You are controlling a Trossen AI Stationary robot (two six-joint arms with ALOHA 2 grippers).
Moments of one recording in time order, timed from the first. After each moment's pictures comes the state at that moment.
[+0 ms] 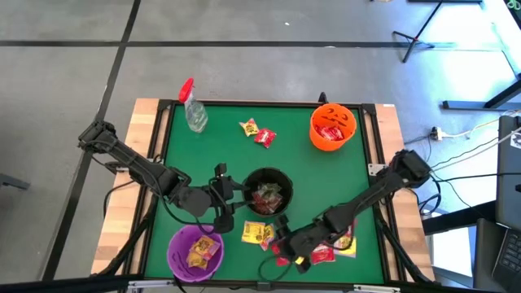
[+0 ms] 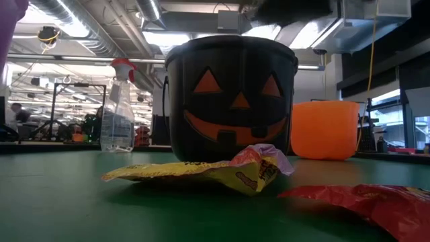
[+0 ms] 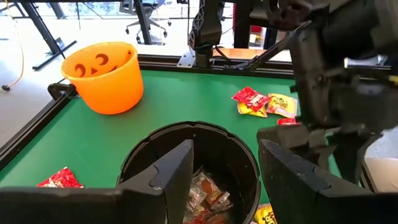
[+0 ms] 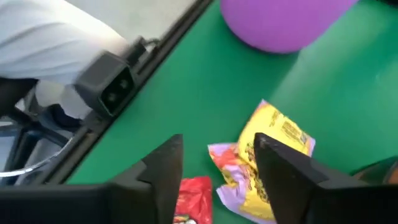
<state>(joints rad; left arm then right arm) -0.51 1.40 1.19 -0.30 -0.65 -0.31 0.61 1.82 1.21 -0.10 0.14 -0.03</state>
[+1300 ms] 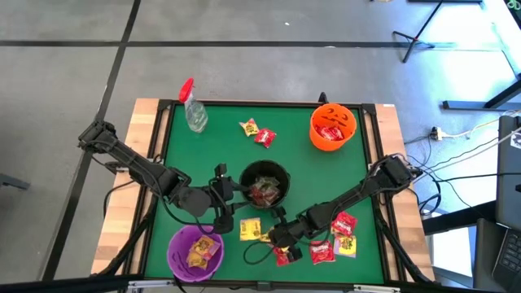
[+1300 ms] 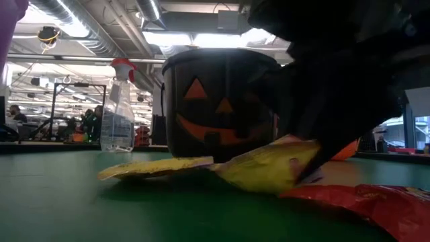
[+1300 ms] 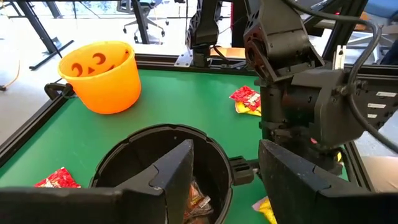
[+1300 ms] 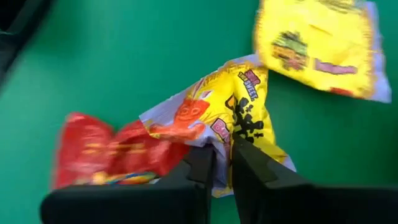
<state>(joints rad) -0.51 1.40 1.19 -0.30 -0.64 -0.31 0.52 1.99 1.21 -0.19 0.05 0.10</state>
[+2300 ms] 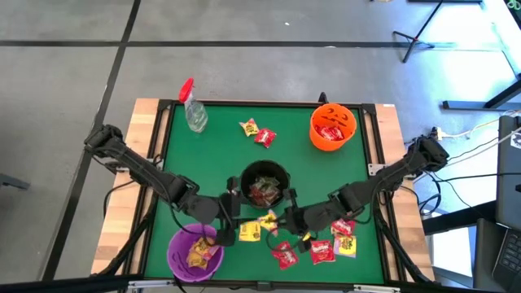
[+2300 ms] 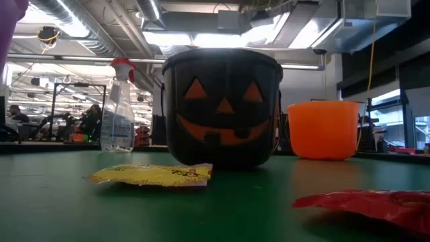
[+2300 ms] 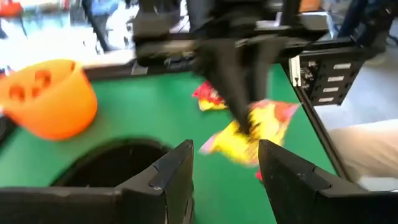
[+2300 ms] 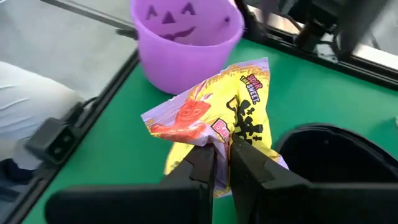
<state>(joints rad) -0.52 1.50 1.19 -0.17 -0.50 -0.16 0.53 1.58 1.21 -0.20 0.27 -0.03</state>
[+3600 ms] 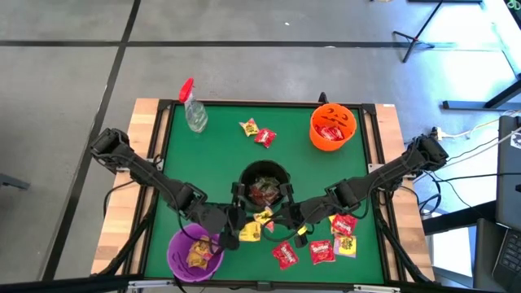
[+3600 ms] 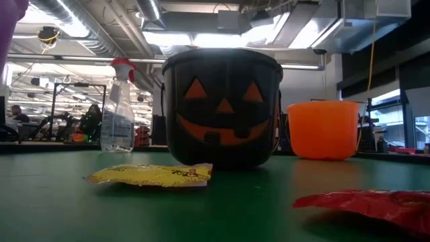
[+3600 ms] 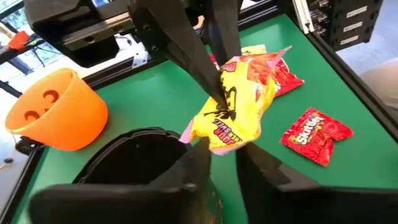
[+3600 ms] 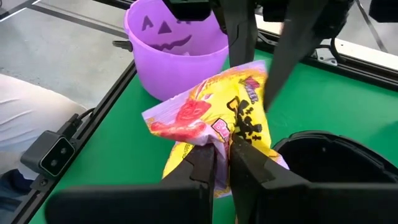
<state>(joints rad) -0.54 1.58 1.19 -0.19 -0.55 0.06 0.48 1.58 1.21 -0.17 0.22 -0.03</state>
